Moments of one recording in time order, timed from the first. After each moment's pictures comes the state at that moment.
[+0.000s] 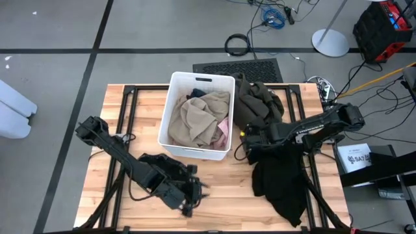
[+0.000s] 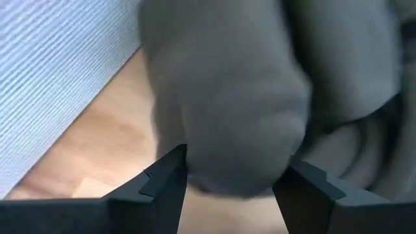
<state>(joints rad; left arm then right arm) -0.62 1.67 1.23 -0.13 -0.53 -0.10 0.14 1.43 0.92 -0.93 0.62 1.21</state>
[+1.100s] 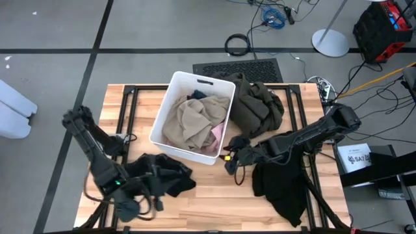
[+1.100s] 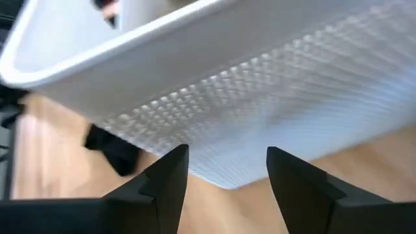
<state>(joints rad) -0.91 1.42 1.30 -0.66 -1.07 -0.36 0.31 1.51 0.91 -0.08 0.46 0.75</state>
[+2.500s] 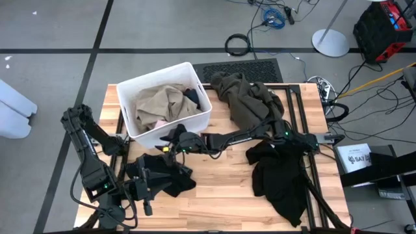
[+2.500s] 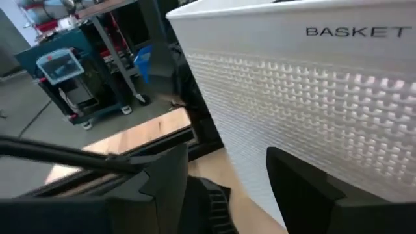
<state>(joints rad) -1.02 1.39 1.30 -0.71 -1.16 -0.40 0.07 2.36 1.86 0.29 0.25 0.38</state>
